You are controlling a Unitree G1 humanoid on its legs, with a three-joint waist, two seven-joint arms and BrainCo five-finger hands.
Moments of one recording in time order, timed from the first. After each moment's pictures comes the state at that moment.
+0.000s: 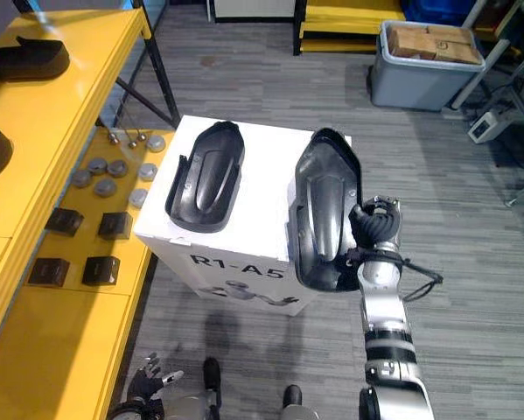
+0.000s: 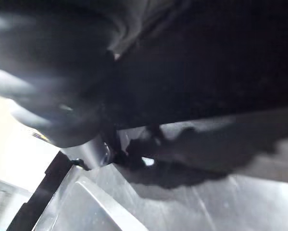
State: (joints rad) left arm 0.21 0.07 0.06 0.63 -0.21 -0.13 0.10; right arm -0.37 -0.27 -0.23 0.25 -0.17 0.03 -0.30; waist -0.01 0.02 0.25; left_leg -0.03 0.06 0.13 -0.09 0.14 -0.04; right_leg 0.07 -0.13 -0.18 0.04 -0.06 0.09
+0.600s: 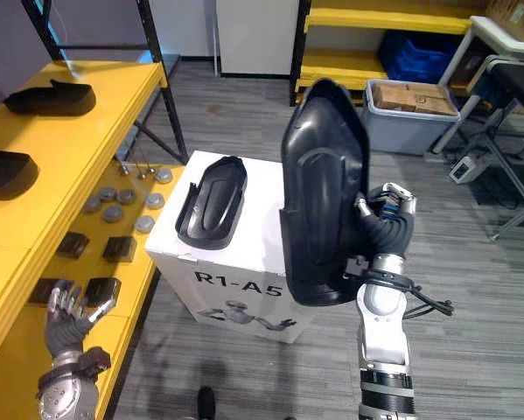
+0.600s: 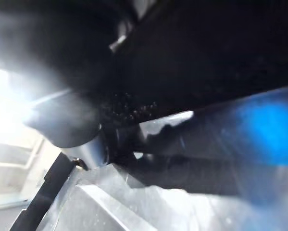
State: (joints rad) left arm 0.27 0.04 0.23 -0.14 -0.26 -0.22 0.13; right arm -0.20 -0.18 -0.16 -0.11 -0.14 -0.10 -0.28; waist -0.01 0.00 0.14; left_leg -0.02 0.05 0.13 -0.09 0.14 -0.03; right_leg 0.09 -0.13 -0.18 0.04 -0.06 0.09
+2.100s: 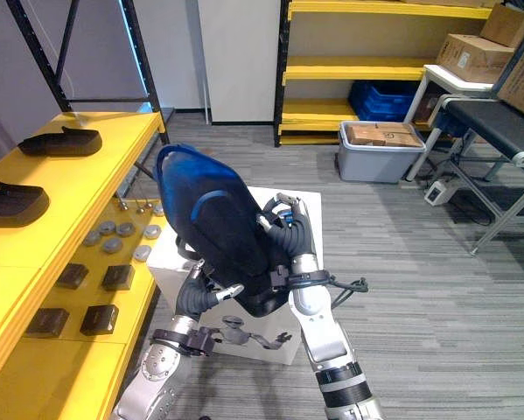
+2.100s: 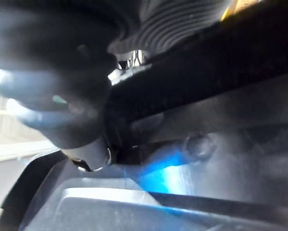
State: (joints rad) left arm 0.08 0.10 -0.42 -0.06 -0.23 -0.17 0.15; right arm -0.22 -0.11 0.20 -0.06 -0.20 -0.09 -0.25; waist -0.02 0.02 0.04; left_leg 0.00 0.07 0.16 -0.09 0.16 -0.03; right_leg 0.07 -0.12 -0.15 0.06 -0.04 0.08
